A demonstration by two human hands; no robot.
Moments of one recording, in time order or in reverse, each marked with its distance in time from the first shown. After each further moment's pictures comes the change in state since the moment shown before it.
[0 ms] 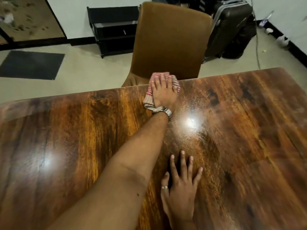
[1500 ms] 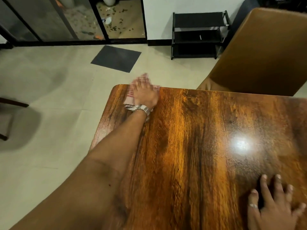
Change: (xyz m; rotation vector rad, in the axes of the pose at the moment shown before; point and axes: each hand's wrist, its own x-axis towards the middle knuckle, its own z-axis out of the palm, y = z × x) left_hand -0.079 -0.372 -0.086 0.130 0.050 -0.472; right_hand 0.000 -0.009 0.014 0.031 0.110 0.070
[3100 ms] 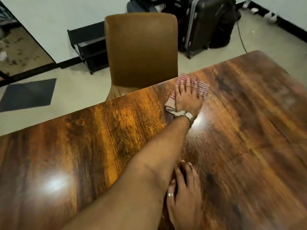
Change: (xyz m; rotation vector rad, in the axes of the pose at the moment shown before) left_hand -0.193 0.530 0.065 0.011 -0.019 0.794; right_hand 0.010 0.074 -0.036 0.237 0.121 0.113
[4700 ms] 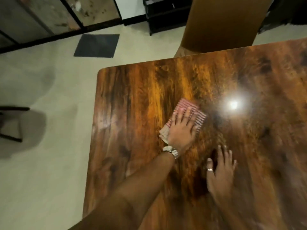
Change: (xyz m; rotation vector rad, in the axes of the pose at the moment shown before) left_hand -0.403 -0.175 -0.007 -0.088 -0.012 -0.166; right_hand -0.152 -0.038 -0.034 0.032 -0.372 0.016
